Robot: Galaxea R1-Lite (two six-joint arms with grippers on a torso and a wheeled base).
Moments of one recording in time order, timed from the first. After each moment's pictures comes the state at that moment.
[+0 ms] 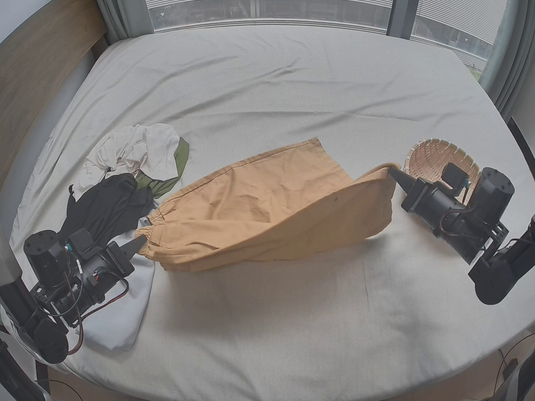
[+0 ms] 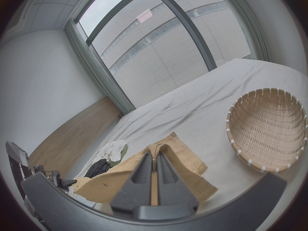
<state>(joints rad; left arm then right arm) -0.14 1.84 -0.17 -1.55 -0.23 -0.62 0.32 1.86 -0.61 -1.36 0.09 0.41</state>
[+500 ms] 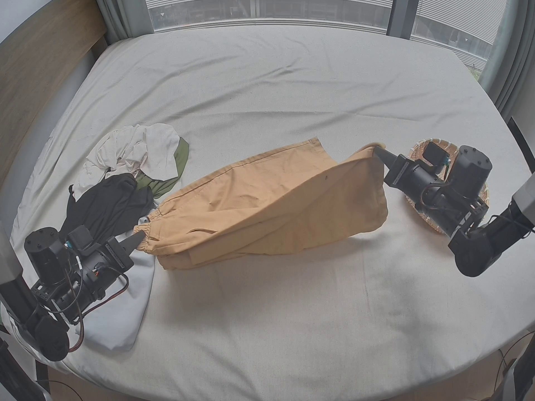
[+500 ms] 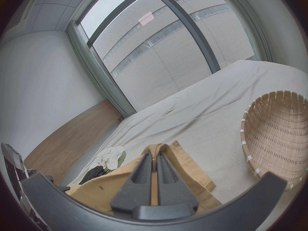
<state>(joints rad) -0.13 1.85 -0.18 -1.55 -0.22 -0.64 0.32 1.98 -0.87 -1.26 0.12 0.41</state>
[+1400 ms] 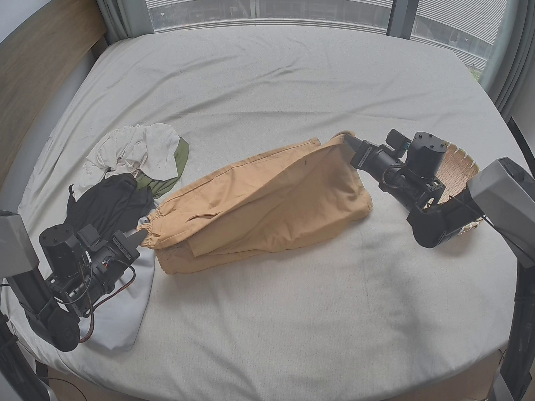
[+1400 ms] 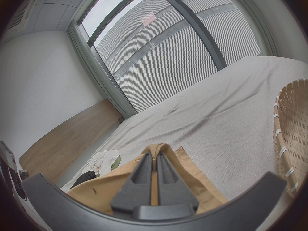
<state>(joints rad) -0.12 1.96 -0.27 -1.55 -0.16 -0.73 0.32 2.26 -1.30 -1.15 0.14 0.41</state>
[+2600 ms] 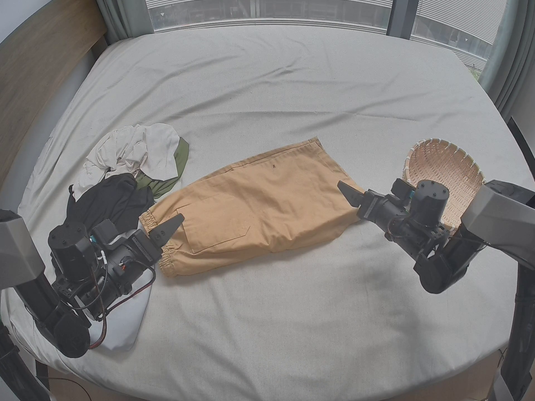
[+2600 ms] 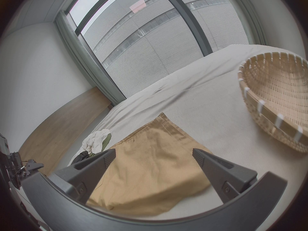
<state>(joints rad) -0.30 1.92 -0.29 -1.55 -0.13 -0.69 0.33 2.23 -0.83 -1.43 0.07 0.45</state>
